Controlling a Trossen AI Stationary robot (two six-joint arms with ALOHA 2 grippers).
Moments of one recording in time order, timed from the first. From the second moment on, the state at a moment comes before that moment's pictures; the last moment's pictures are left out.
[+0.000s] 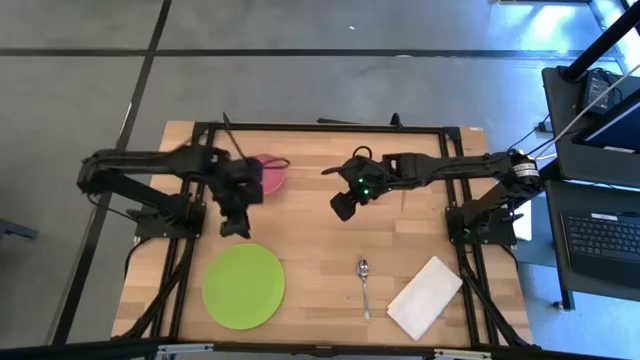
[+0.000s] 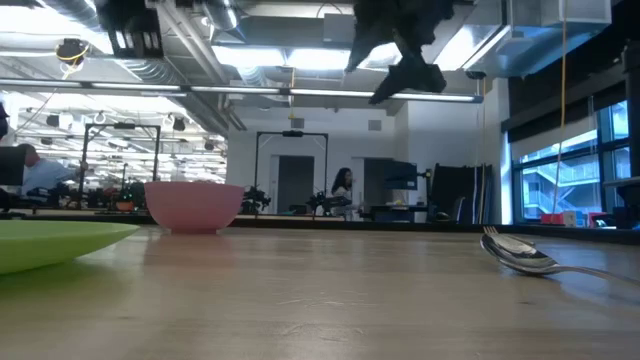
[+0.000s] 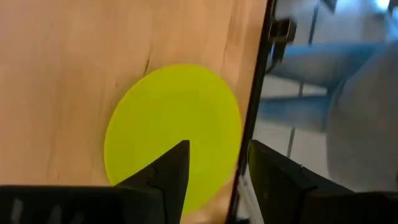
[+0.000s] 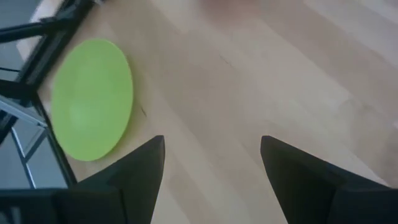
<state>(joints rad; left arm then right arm) 0.06 1.20 1.13 -1.14 0.57 -0.31 -0.03 1.58 1.34 -0.66 -0.05 0.81</state>
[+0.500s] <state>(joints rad) 0.06 1.47 0.91 -0.90 0.59 -0.04 0.01 1.59 1.19 -0.48 -0.13 0.92</state>
